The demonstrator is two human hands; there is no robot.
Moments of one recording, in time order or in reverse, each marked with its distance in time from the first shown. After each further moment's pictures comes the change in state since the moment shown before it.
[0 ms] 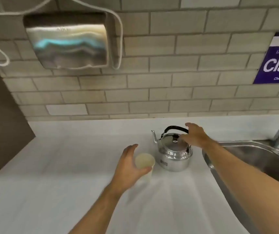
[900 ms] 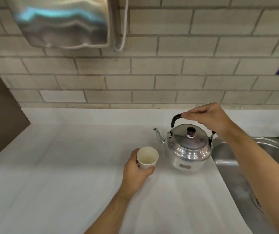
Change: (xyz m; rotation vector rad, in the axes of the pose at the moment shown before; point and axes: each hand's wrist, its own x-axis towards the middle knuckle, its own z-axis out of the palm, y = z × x) left_hand 0.003 -0.031 0.046 -0.358 0.071 -0.235; right_hand -0.013 -0.033 -0.047 0.502 0.038 -0.264
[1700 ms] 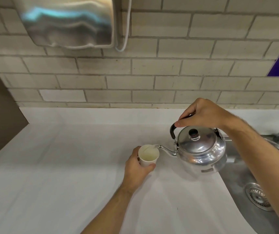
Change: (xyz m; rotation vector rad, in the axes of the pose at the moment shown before) left_hand 0.001 0.003 -0.003 0.004 -0.036 0.009; right_hand -0.018 -0.055 0.005 -0.392 -0.293 -0.080
